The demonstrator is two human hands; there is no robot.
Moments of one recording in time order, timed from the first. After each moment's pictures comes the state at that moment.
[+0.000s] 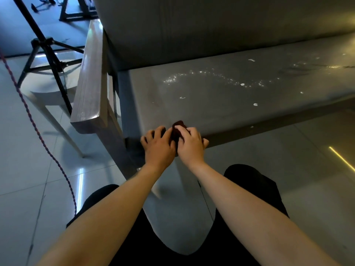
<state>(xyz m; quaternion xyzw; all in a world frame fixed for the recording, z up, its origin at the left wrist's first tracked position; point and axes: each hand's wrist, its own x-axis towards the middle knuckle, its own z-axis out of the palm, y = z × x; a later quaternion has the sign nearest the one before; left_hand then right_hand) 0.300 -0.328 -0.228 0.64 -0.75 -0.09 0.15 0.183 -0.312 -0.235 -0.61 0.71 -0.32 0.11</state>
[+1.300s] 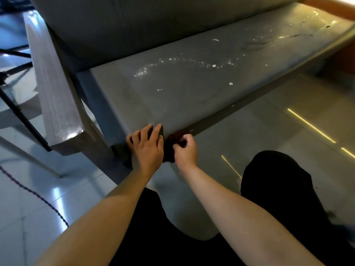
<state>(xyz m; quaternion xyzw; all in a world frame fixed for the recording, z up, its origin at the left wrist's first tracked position) 0.331 -0.346 -0.261 0.55 -0.81 -0.04 0.17 0.217 -0.290 -0.258 -0.22 0.73 -0.55 0.34</state>
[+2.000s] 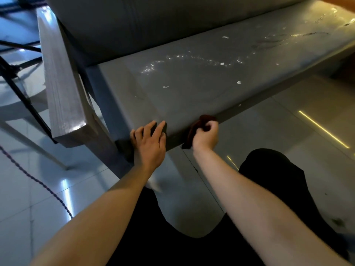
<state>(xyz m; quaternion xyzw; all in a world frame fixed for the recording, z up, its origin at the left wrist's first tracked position) 0.335 -0.346 -0.258 0.55 -0.82 -0.07 0.17 0.168 -0.313 -0.242 -0.13 0.77 -0.57 0.24</state>
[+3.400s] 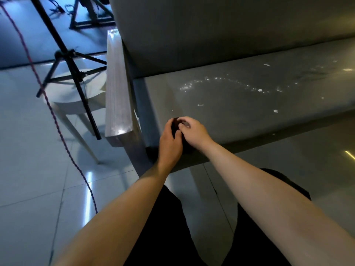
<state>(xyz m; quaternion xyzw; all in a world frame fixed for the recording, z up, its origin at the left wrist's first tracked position) 0.332 -0.369 -0.205 0.57 -0.60 -0.38 0.41 0.216 -0.385 -0.177 -0.57 0.63 -0.36 0.38</state>
